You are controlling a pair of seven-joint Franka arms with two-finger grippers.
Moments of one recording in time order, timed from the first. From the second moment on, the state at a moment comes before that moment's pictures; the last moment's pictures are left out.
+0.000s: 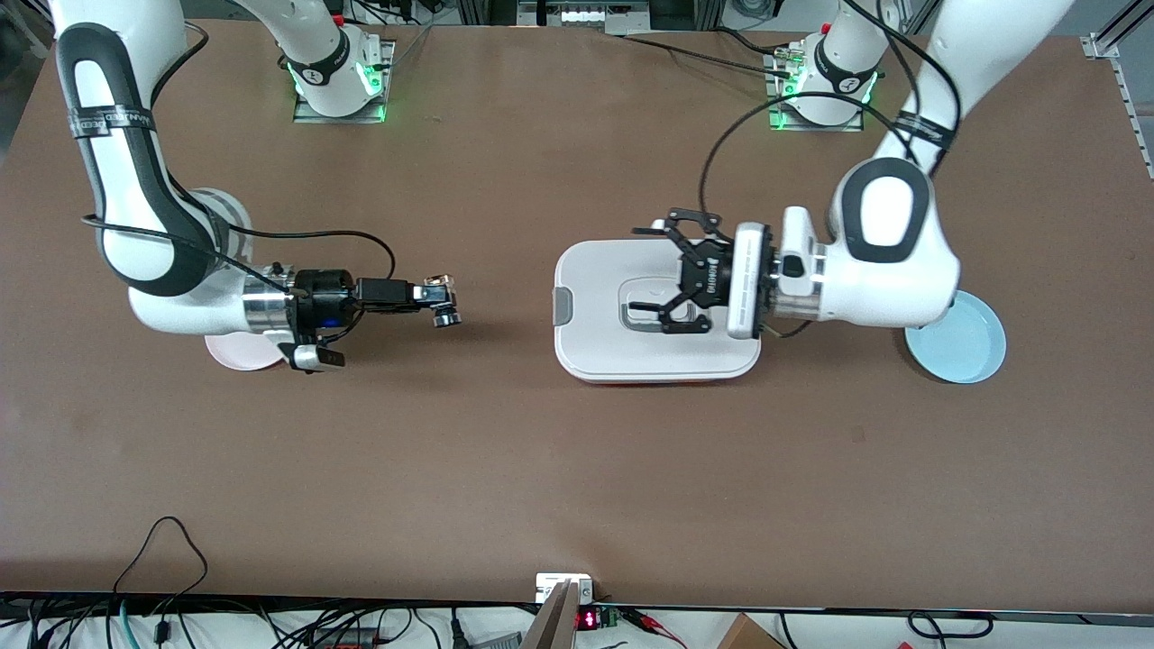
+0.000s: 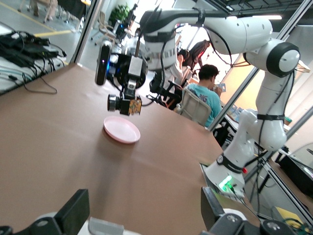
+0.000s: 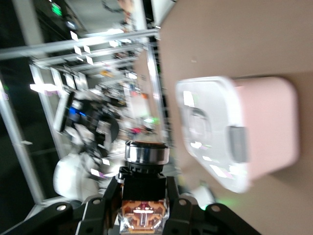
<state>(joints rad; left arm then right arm) 0.20 0.45 -0.59 -1.67 -1.12 1.92 1.42 0.11 0.43 0.03 -1.77 1.37 1.72 -0.45</state>
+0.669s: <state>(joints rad) 0.29 0.44 -0.59 -1.42 -0.42 1.50 0.70 0.05 0.44 0.02 -1.60 0.63 1.71 -0.45</state>
